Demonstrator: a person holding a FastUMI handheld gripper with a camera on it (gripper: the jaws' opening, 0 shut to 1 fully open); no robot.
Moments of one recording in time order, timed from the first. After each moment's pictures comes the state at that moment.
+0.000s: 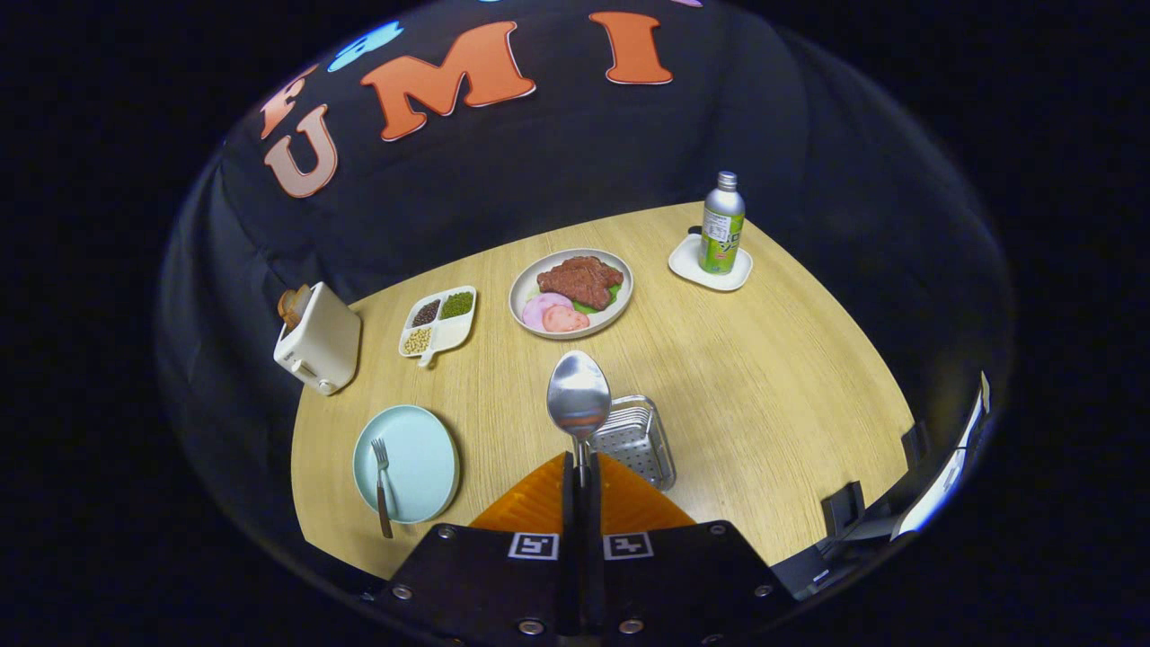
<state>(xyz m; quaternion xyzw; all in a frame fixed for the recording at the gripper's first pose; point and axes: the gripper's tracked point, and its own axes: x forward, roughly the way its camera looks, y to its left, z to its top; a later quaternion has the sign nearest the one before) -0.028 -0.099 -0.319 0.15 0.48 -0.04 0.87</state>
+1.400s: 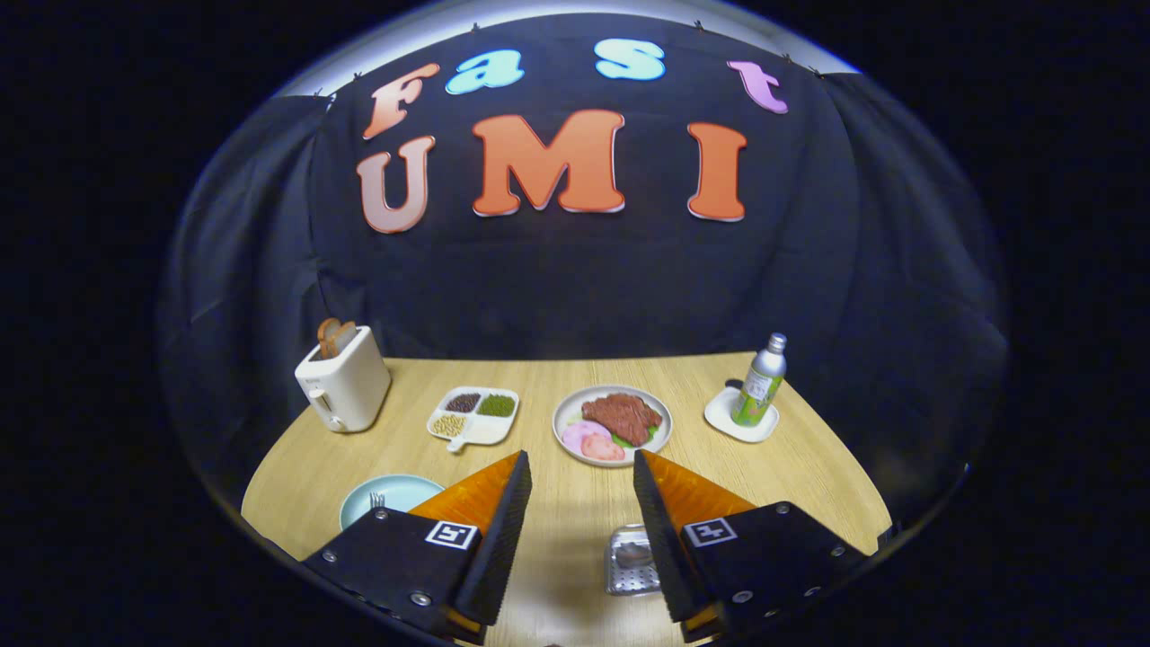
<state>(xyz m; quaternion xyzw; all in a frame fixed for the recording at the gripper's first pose) 0.064 -0.033 -0.219 0.05 0.21 0.02 0.98</state>
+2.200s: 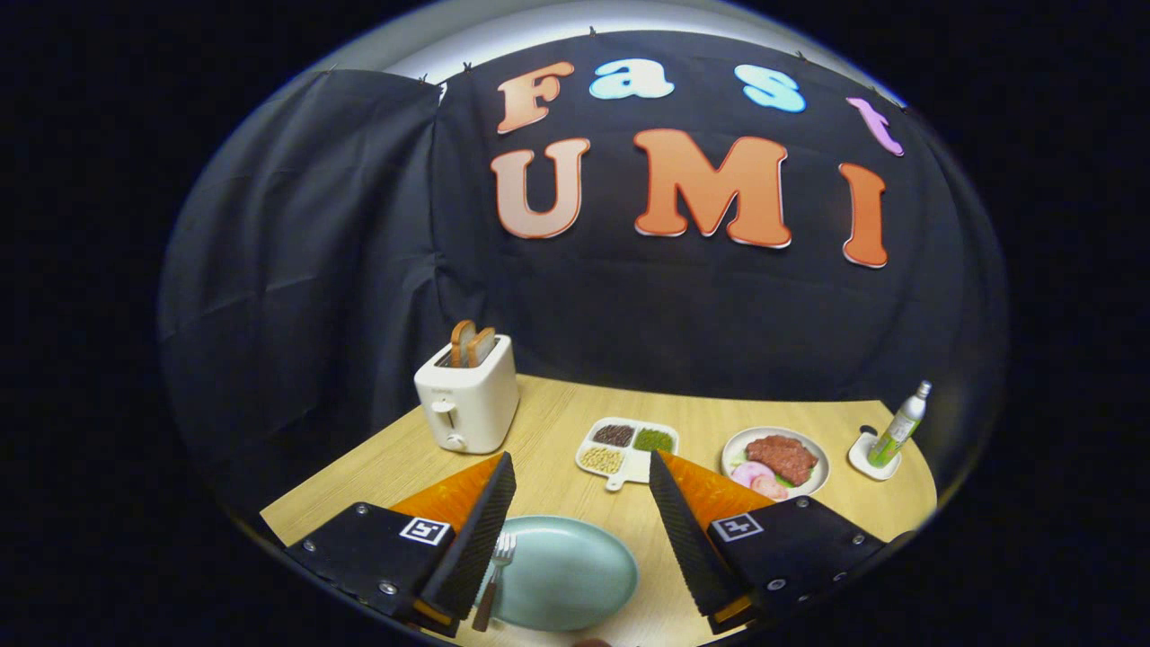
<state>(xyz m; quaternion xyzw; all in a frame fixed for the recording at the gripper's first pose) 0.067 0.180 -0.245 0.03 0.24 0.18 0.95</state>
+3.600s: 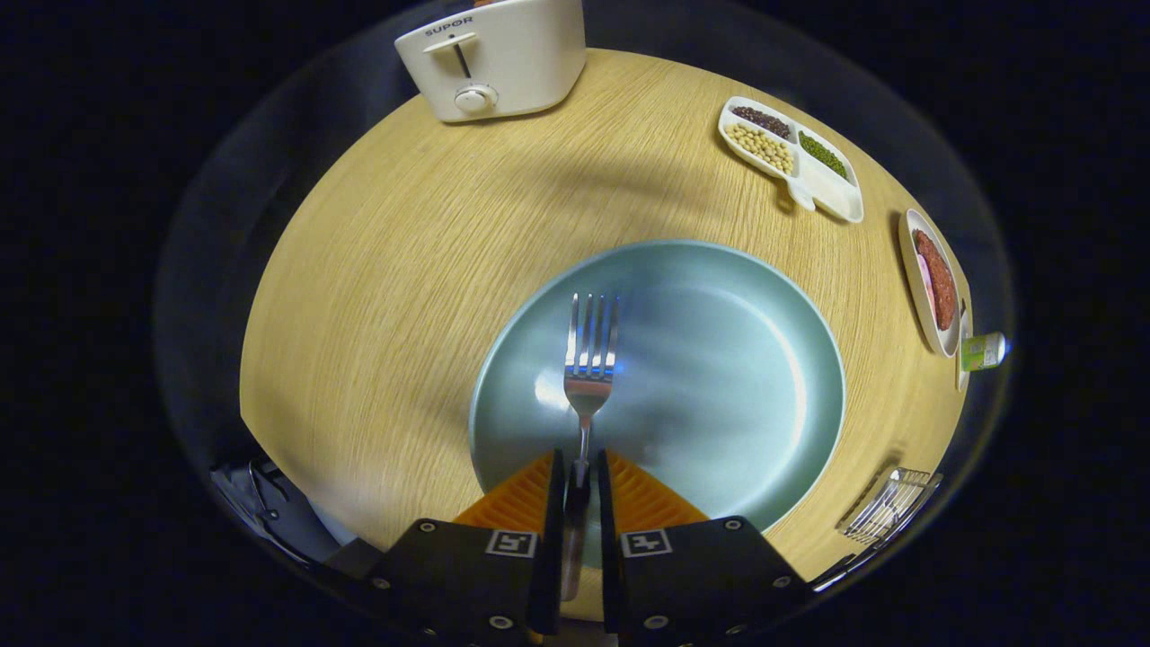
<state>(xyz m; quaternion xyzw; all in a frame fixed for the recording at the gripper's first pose) -0.032 0.237 -0.422 -0.12 0.66 0.21 0.71</state>
